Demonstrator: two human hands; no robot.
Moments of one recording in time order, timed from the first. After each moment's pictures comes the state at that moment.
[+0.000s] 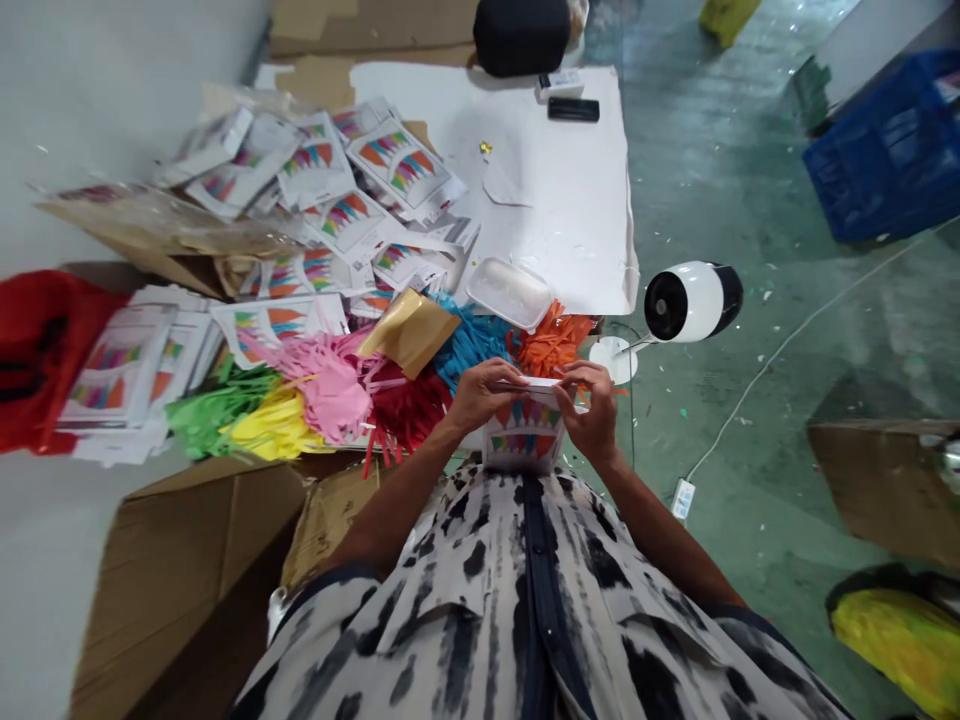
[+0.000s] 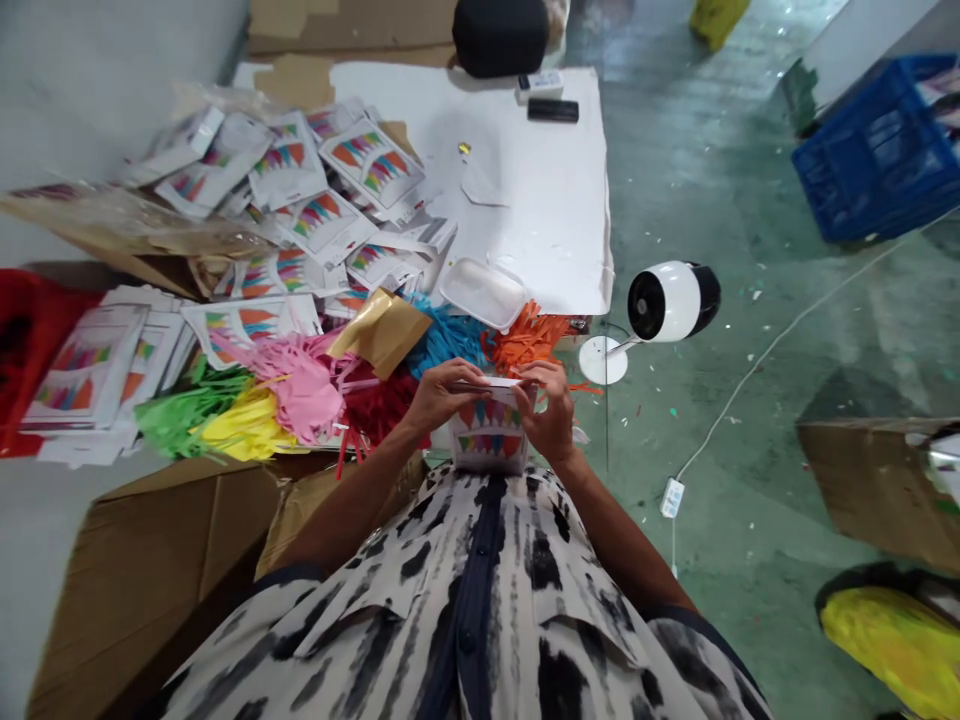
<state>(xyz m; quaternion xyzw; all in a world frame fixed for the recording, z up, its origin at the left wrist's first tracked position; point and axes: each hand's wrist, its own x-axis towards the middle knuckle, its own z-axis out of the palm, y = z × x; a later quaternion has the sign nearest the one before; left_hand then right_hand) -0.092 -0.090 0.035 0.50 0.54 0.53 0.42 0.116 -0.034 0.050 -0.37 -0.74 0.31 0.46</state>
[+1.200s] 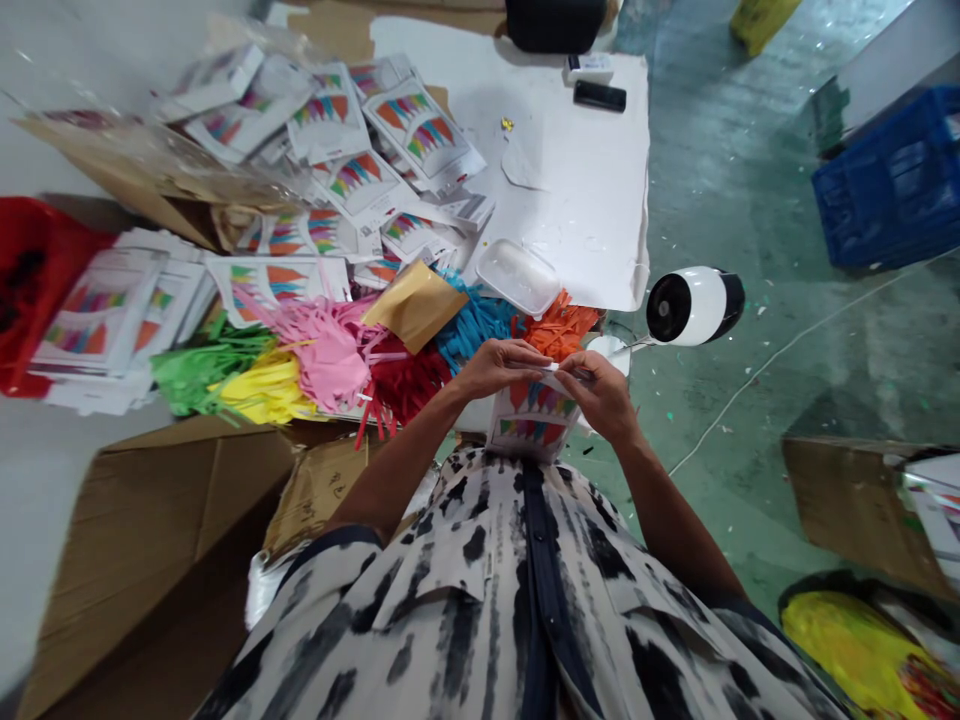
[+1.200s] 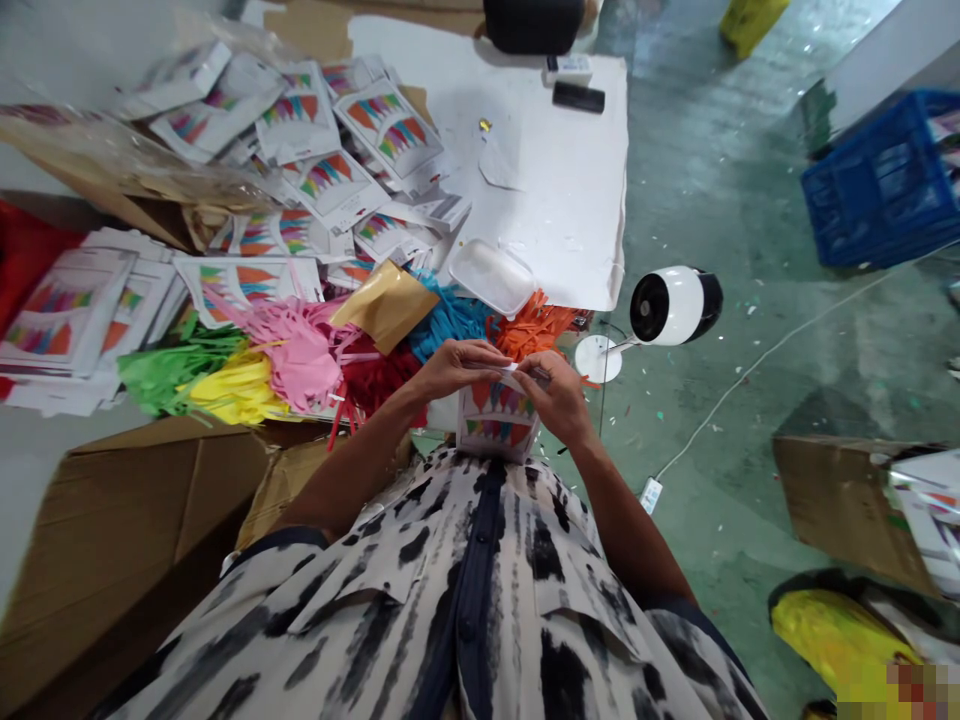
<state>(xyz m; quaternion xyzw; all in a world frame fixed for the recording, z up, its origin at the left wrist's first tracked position) -0.095 -0.074 0.043 0.52 0.45 0.50 0.53 0.127 -0.020 0.082 -0.38 -0.79 0.40 0.27</state>
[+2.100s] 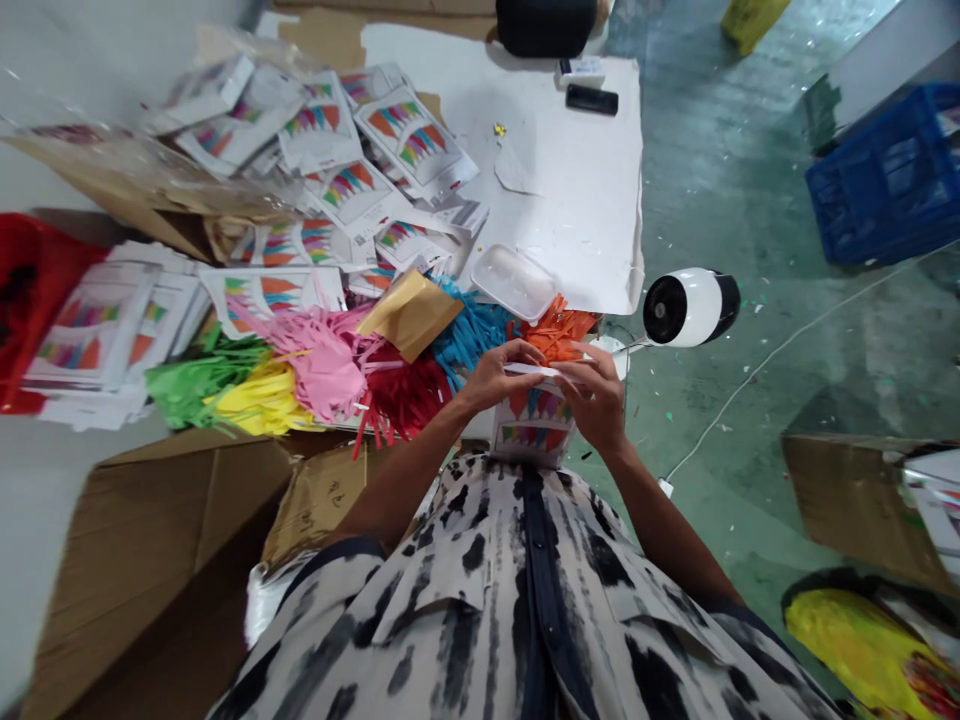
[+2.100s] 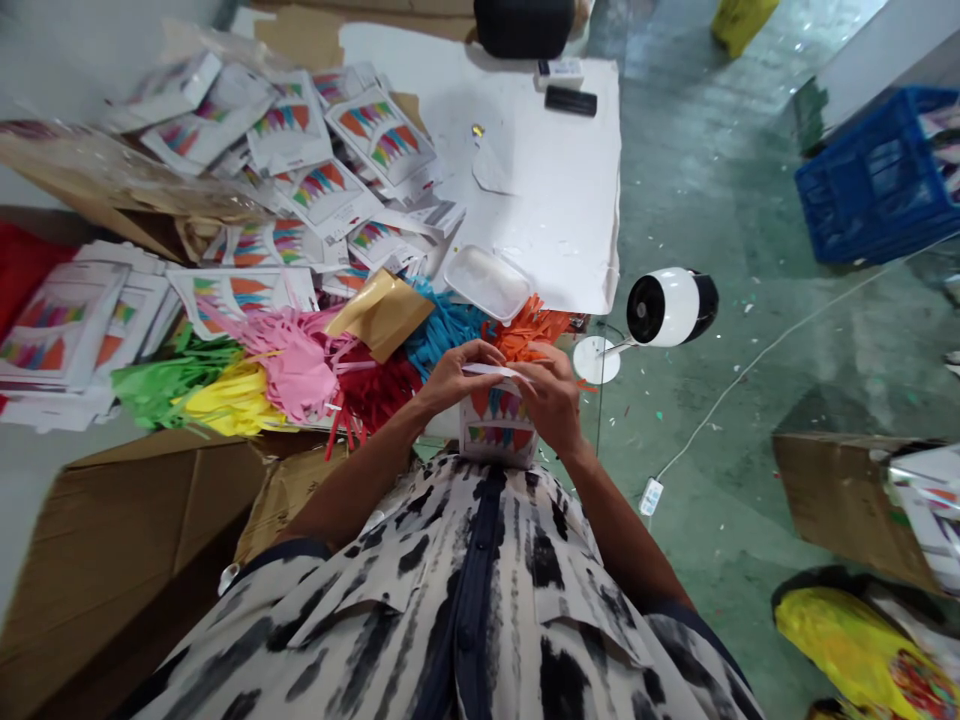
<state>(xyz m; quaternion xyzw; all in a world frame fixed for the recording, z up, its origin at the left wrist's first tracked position) -0.079 -0.073 0.048 0.44 0.52 0.51 0.53 0.127 -0.020 0.066 -0.37 -0.80 0.32 0.35</state>
